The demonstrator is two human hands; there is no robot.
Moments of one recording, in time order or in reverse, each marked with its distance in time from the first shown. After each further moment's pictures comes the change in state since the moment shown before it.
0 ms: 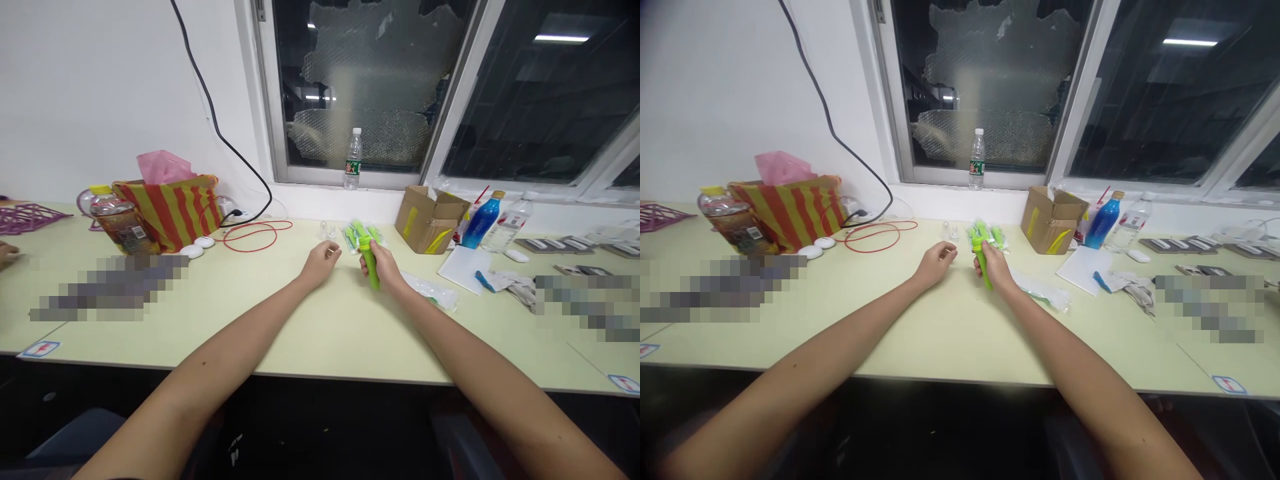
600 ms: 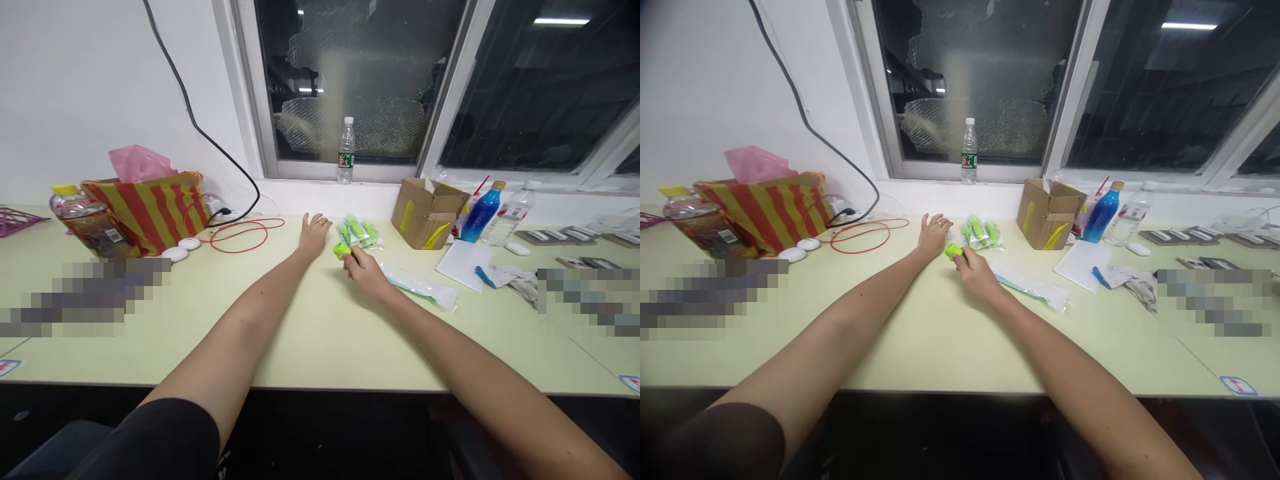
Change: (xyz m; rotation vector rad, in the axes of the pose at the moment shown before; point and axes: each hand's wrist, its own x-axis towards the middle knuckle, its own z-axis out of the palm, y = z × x) left_hand 0.091 -0.068 0.010 0.902 0.039 0.431; right_hand -0.005 0.013 0.007 -0.637 -0.102 -0.241
